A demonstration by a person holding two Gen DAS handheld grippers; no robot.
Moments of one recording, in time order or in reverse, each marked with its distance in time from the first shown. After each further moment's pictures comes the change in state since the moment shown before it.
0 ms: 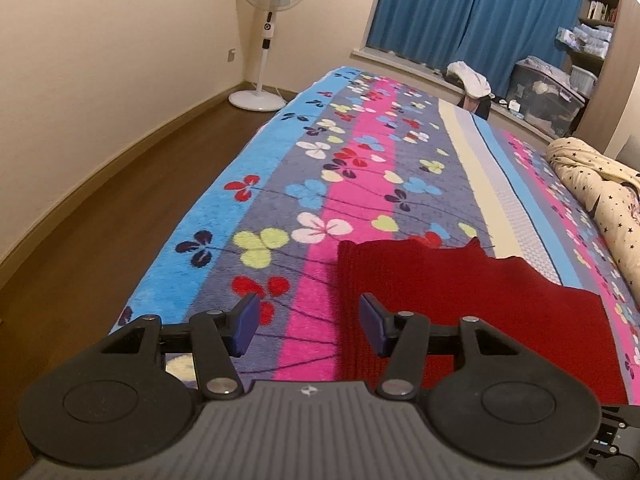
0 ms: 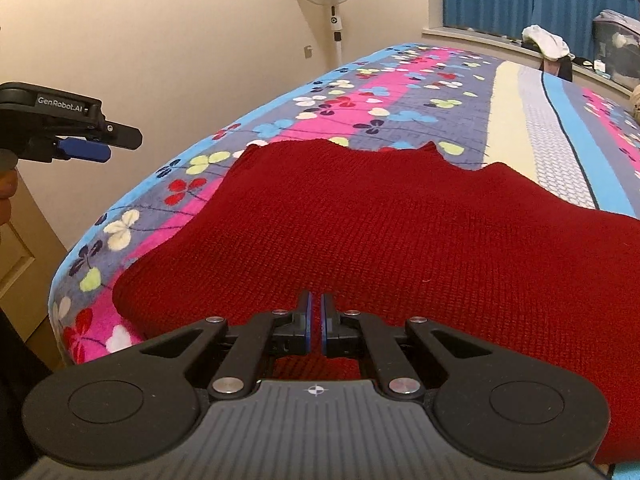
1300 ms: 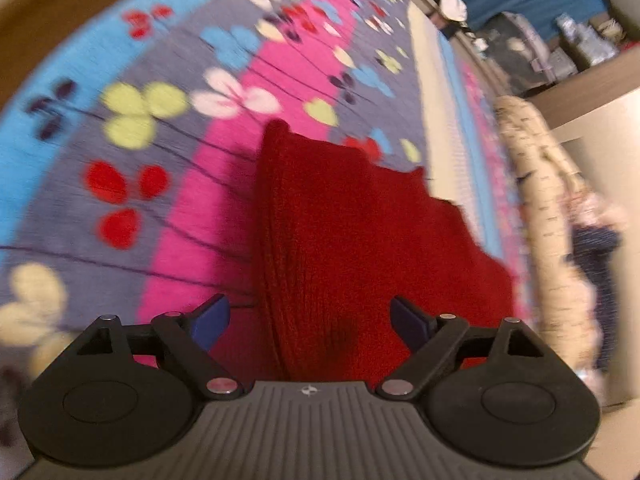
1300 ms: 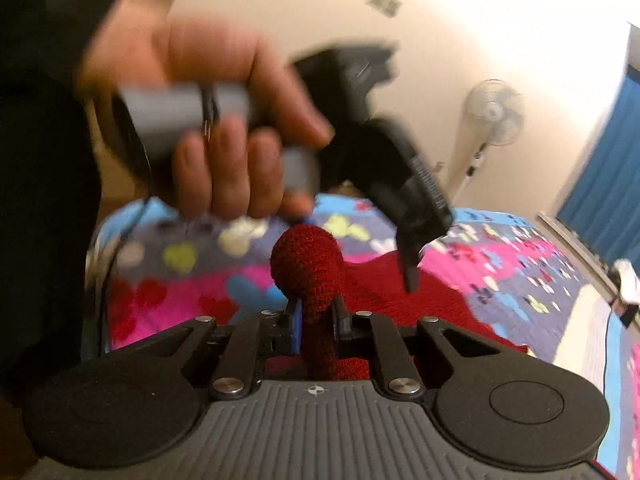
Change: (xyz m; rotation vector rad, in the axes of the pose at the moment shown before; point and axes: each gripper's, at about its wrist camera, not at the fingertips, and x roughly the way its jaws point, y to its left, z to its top) left arm 0.125 0.002 0.017 -0.268 0.478 -0.415; right arm -0.003 0.109 0.001 -0.635 -0.237 0.126
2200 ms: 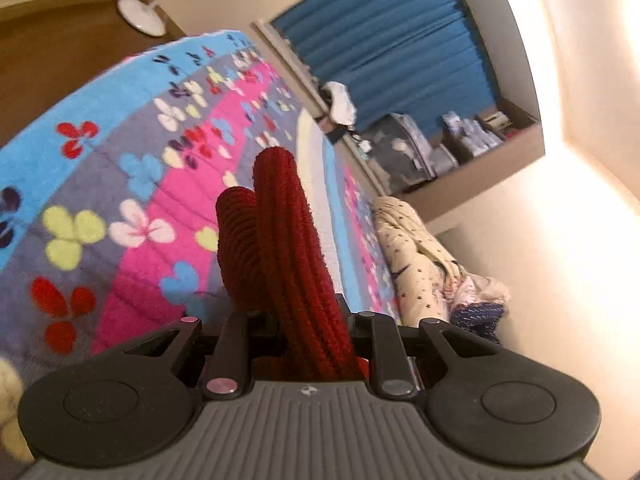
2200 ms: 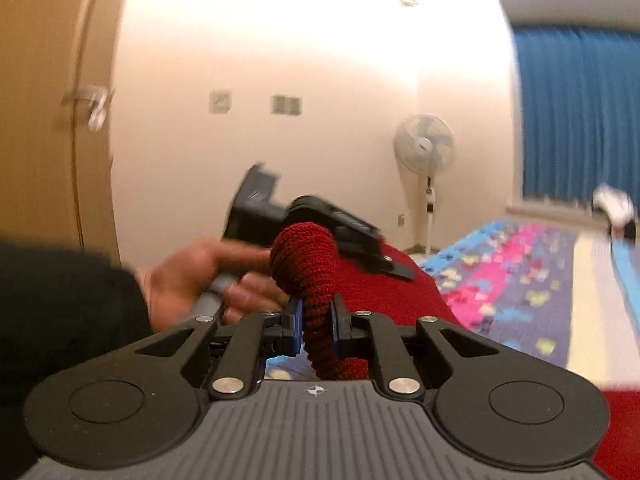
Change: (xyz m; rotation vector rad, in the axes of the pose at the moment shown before) left arm -0.075 -0.001 0.006 0.010 -0.329 -0.321; right arm -0.083 -0.009 0.042 0.492 -0.306 -0.028
